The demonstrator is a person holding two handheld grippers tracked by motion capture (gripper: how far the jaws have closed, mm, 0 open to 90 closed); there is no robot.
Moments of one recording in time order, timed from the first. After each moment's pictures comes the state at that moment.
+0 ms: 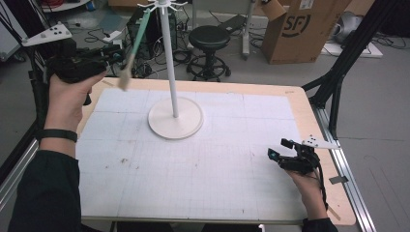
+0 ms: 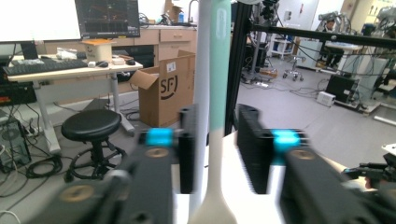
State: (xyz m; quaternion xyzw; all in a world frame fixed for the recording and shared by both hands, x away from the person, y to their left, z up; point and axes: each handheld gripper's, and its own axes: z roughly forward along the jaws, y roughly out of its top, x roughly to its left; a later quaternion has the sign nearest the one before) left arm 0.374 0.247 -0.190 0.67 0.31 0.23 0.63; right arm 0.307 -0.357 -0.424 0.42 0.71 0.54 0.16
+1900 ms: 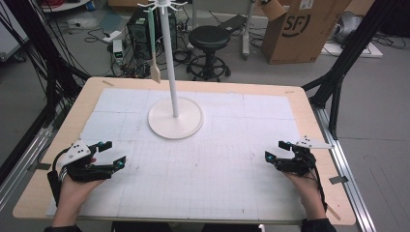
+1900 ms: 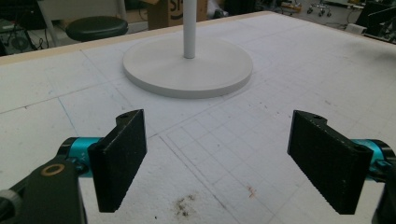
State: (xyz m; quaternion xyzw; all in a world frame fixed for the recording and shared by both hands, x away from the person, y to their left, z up) left arm 0.269 0.282 -0.421 0.73 0.35 0.22 0.55; right arm 0.308 -0.349 -0.428 0.41 0.74 0.51 0.16
